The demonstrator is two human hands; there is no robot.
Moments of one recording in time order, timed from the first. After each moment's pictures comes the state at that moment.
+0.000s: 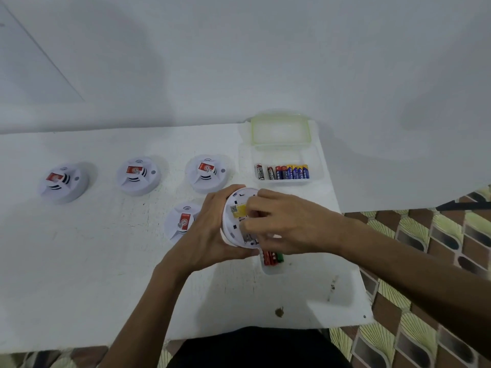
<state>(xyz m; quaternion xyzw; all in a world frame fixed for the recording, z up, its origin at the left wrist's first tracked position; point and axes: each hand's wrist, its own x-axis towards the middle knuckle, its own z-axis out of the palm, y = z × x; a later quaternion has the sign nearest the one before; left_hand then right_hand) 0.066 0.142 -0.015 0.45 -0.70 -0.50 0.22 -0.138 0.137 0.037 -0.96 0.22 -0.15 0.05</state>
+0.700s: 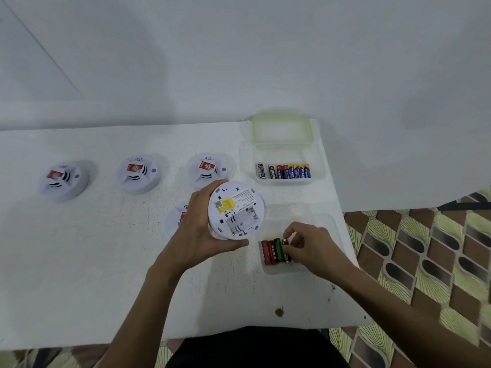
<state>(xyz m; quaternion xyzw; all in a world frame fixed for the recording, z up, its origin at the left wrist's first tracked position) 0.081 0.145 -0.020 0.47 -0.75 -0.34 0.33 -0.171 0.186 -0.033 -0.62 0.67 -0.12 0.40</state>
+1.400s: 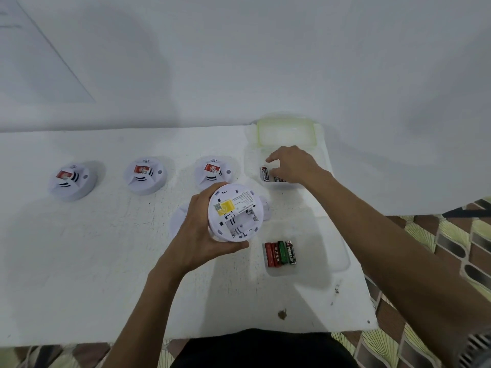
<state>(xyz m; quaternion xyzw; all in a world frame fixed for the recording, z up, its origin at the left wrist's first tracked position) 0.088 0.147 -0.020 0.46 -0.77 -0.28 0.33 -0.153 0.009 -0.017 -0.73 0.65 0.01 0.20</state>
